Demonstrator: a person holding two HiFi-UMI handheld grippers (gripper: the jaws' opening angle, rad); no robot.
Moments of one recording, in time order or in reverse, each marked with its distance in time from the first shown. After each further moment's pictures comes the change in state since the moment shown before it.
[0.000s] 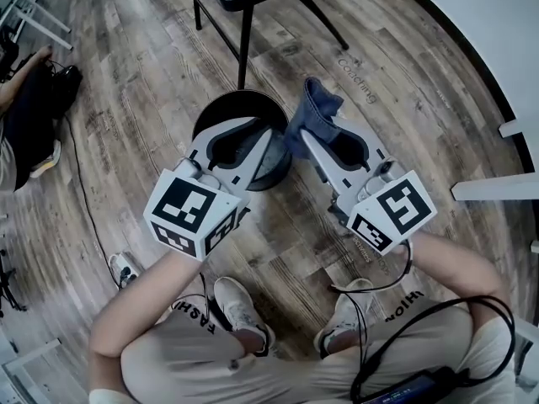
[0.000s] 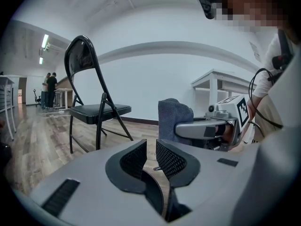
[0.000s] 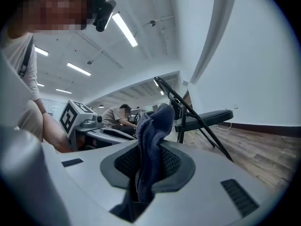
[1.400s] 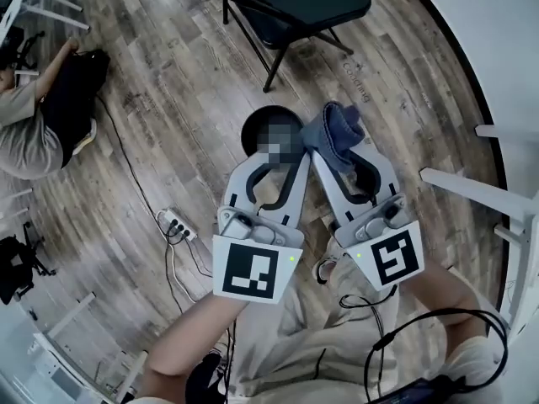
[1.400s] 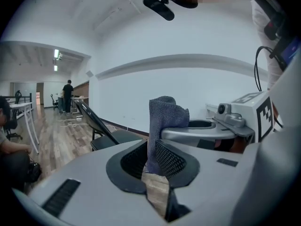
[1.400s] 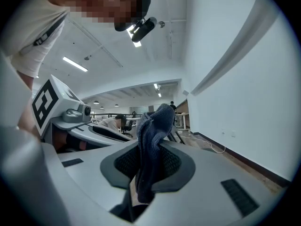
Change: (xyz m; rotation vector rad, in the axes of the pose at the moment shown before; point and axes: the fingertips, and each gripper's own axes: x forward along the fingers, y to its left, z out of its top) left arm -0.100 0.005 0.309 -0.027 0.025 0.175; right arm 0.040 0.046 0.323 -0.069 0.022 -0.101
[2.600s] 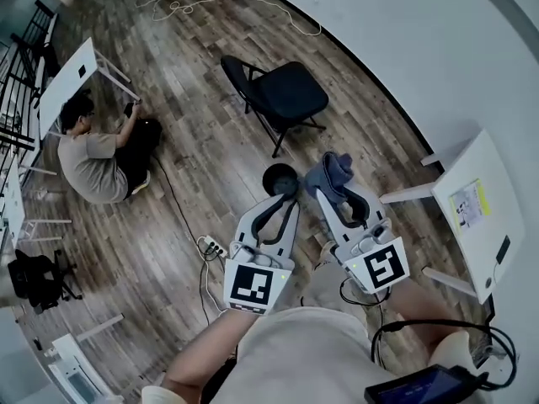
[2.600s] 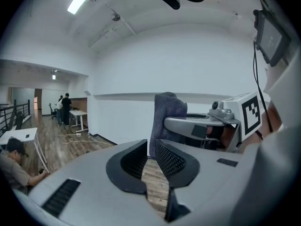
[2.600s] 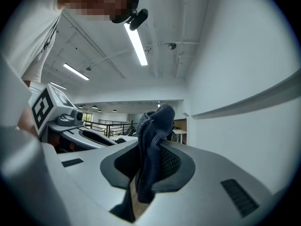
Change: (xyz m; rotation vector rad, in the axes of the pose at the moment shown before) left arm -0.335 -0.111 0.407 0.007 -0.107 -0.032; right arm -0.182 0.142 0.494 -0.102 -0.075 -0.045
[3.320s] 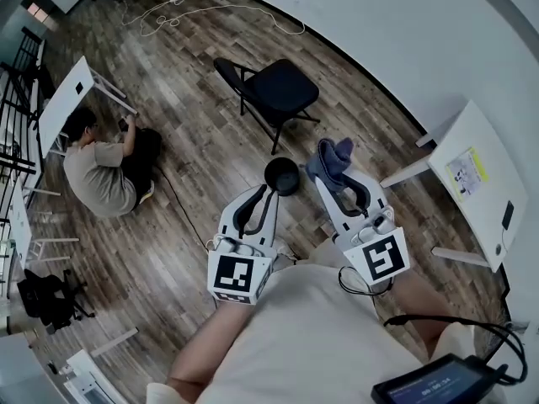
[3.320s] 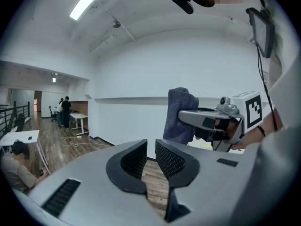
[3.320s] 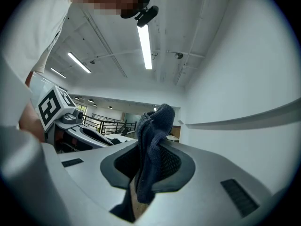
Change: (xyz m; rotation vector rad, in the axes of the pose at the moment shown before) left arm -0.074 0.008 -0.008 0.002 -0.027 0.004; right arm -0.040 0.051 0.038 -0.111 -0.056 -0.094
